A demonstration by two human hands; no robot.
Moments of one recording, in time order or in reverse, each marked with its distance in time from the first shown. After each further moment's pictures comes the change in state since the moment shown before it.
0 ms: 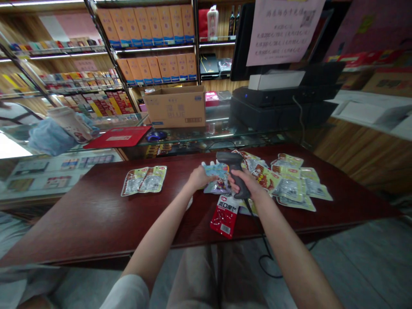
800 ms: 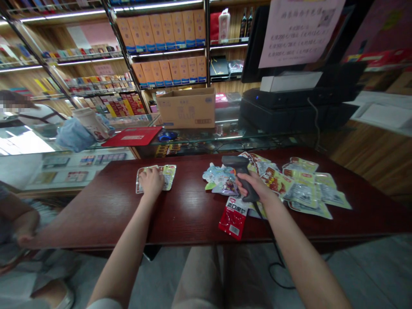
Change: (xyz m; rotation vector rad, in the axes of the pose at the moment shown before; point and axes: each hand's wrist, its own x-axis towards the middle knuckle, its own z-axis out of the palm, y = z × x) left_hand -0.054 -0.147 -0.089 0.510 0.517 -0.337; right_hand 0.003 0.006 0.000 -0.093 -0.021 0.040
